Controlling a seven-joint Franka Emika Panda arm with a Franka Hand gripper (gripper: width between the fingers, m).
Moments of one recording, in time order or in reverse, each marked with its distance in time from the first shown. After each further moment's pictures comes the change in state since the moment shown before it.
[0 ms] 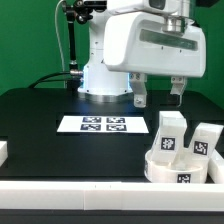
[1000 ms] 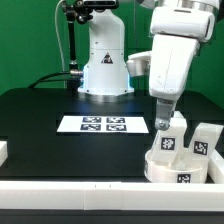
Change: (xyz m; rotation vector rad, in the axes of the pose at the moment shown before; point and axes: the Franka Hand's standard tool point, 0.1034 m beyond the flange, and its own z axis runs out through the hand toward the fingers) arm 0.010 0.001 0.024 0.017 -0.107 -0.425
